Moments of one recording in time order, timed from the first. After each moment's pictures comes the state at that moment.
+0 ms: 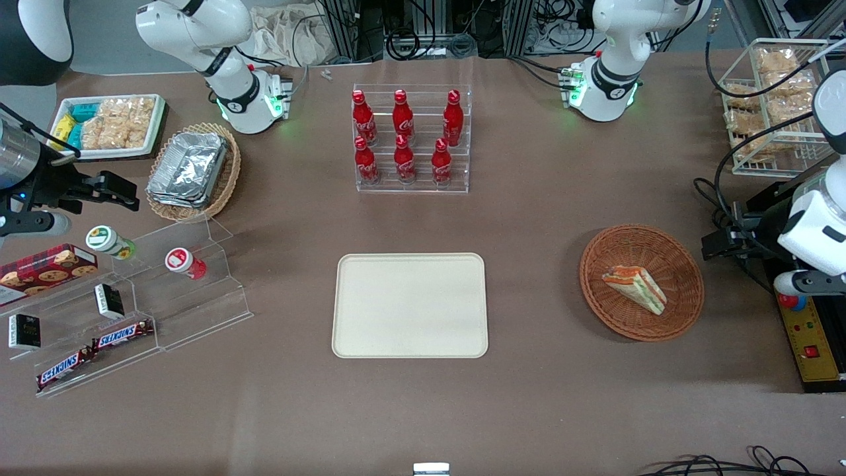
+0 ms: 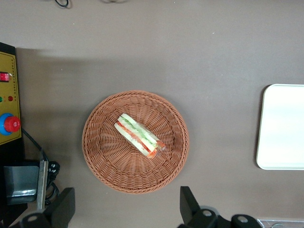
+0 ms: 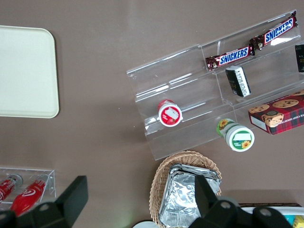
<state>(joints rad) 0.11 0.24 -0.18 -1.41 0.03 1.69 -0.09</state>
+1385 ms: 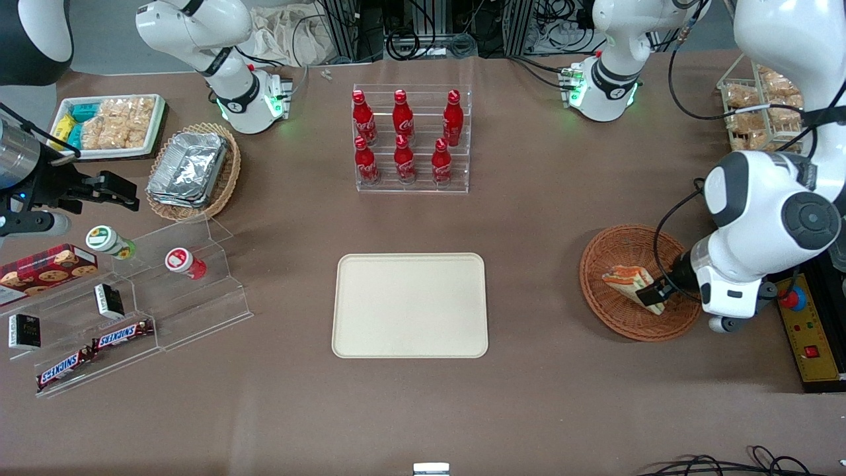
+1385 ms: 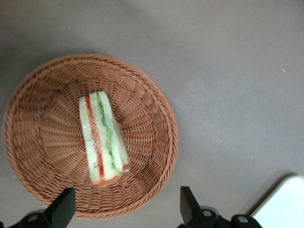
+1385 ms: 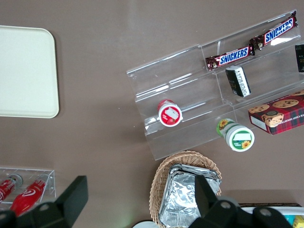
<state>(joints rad) 0.10 0.34 -0.19 -1.78 0.02 2.12 -0.77</state>
